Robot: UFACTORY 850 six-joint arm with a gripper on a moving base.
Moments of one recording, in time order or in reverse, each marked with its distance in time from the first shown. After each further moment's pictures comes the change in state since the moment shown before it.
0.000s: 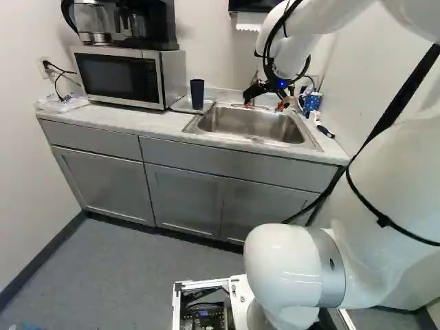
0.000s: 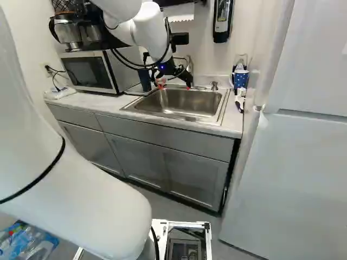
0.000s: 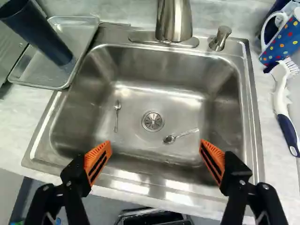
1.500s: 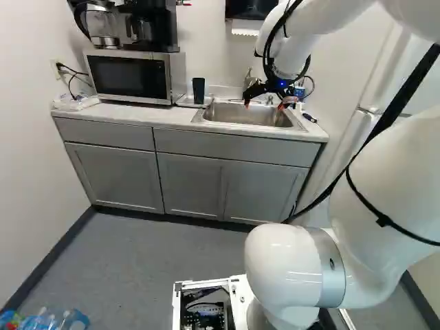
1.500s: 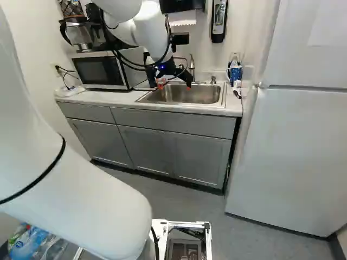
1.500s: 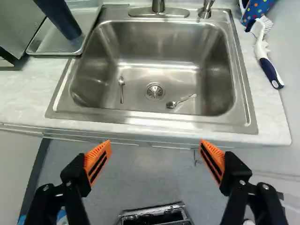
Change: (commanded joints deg) arm 0.0 0.0 0.0 0.0 0.0 0.0
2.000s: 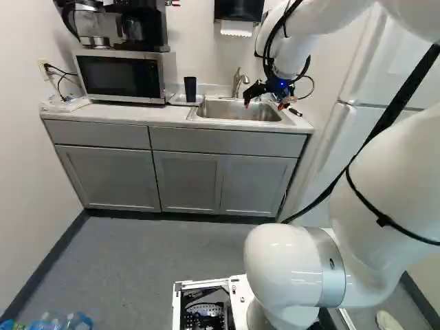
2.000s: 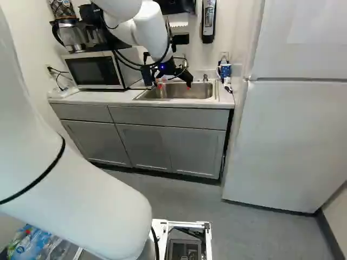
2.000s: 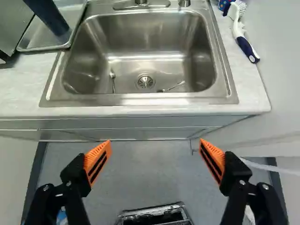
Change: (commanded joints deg) arm 0.0 0.0 0.0 0.0 0.0 0.0
